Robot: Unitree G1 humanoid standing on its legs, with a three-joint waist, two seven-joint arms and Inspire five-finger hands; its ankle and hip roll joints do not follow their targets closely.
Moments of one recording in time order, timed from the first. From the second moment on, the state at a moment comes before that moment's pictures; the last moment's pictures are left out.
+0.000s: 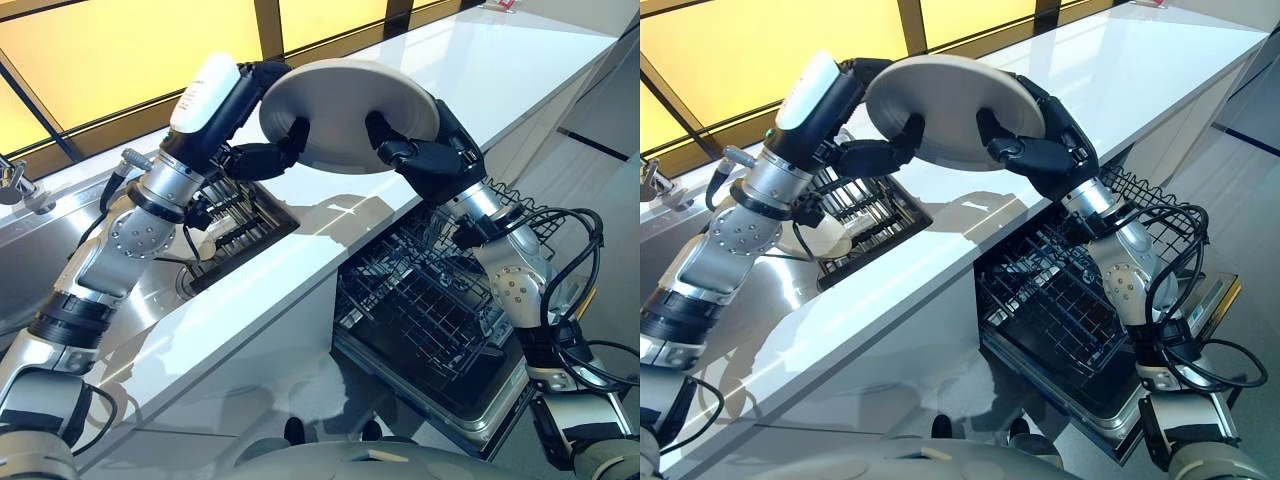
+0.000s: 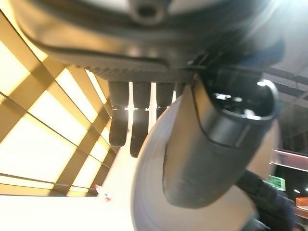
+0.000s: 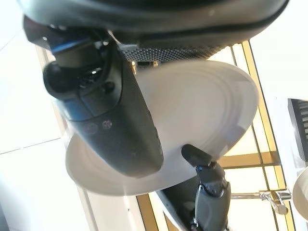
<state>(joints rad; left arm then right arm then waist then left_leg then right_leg) -0.52 0.84 -0.25 -0.01 0.09 -0.48 0.08 -0.43 -0.53 0.09 -0.08 0.93 0.06 0.35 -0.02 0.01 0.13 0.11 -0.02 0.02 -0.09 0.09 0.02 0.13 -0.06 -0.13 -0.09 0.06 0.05</state>
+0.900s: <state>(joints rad) -0.25 0.77 0.02 -0.11 -0.09 -0.31 0.04 -0.29 -0.58 -0.12 -0.08 0.47 -0.11 -0.09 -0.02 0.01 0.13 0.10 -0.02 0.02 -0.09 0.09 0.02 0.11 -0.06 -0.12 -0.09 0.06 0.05</state>
